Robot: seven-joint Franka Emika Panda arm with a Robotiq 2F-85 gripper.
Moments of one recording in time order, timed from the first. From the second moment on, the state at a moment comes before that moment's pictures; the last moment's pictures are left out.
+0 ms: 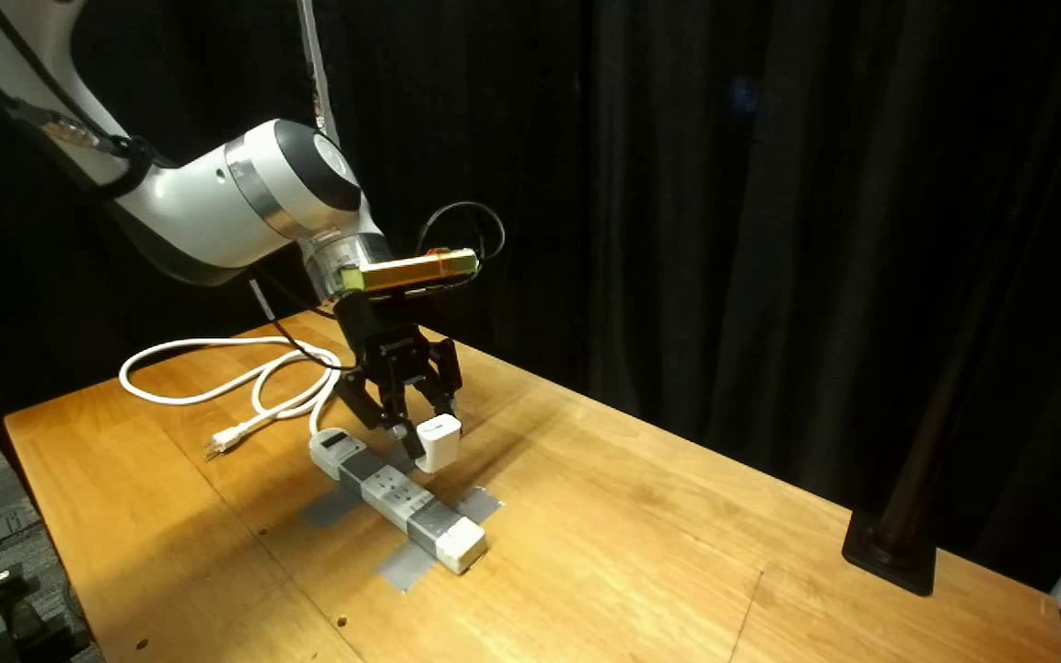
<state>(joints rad) 0.03 0.43 0.06 -2.10 -0.91 2.12 -0.87</state>
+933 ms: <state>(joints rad) 0.03 0.45 0.07 -2.15 -1.02 2.28 -0.73</state>
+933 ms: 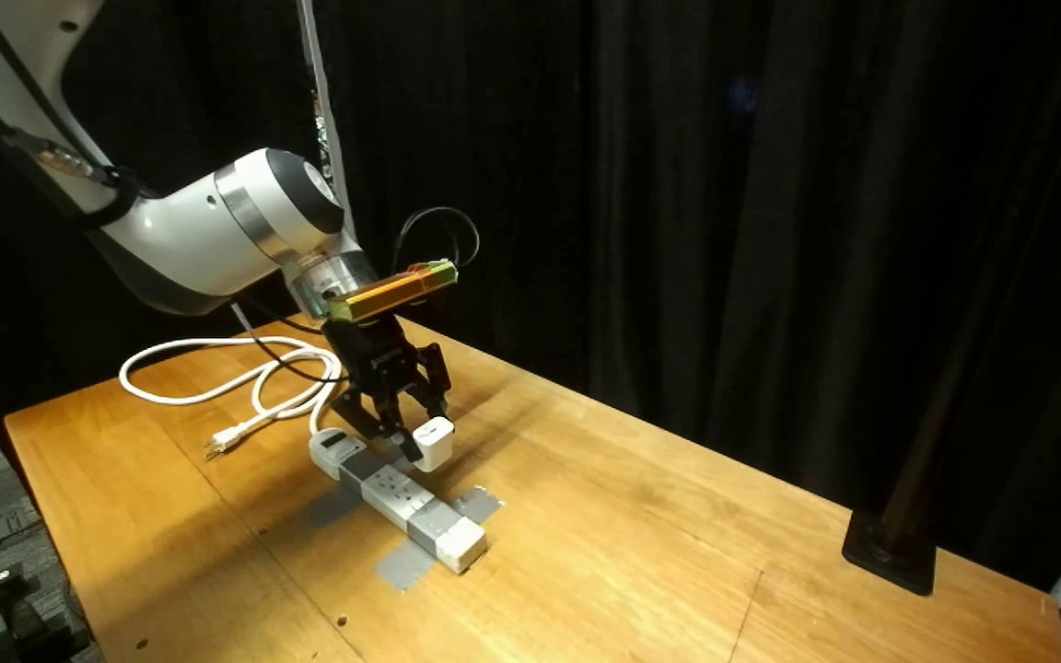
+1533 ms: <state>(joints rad) 0.05 0.45 0.10 -2.18 -1.02 2.26 -0.67</state>
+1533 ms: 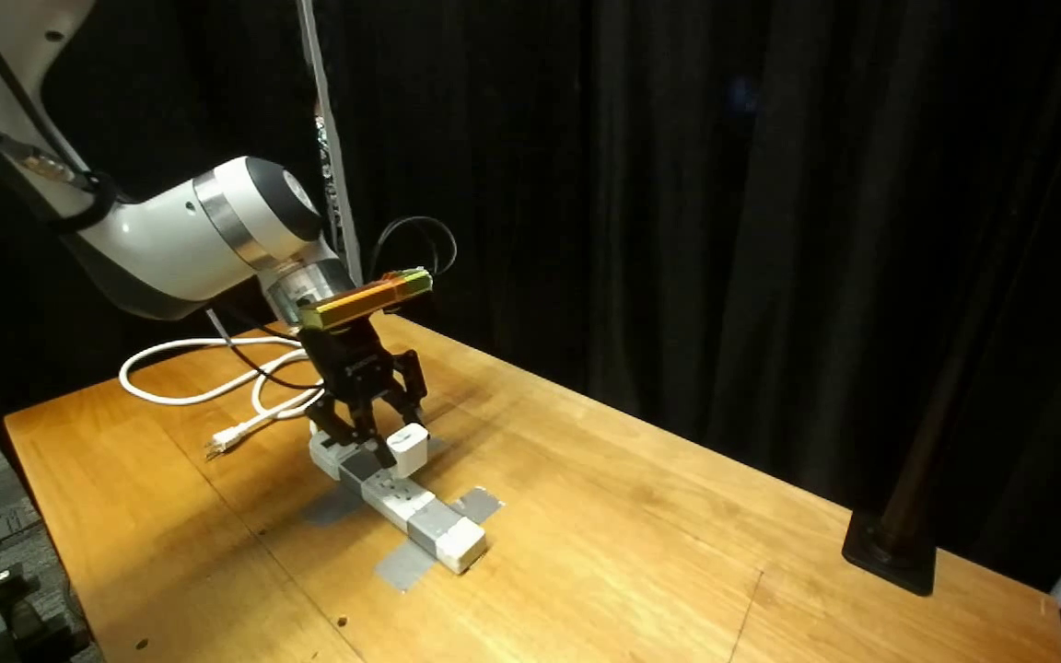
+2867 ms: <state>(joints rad) 0.07 0.47 0.11 -2.21 -1.03 2.24 -0.46</state>
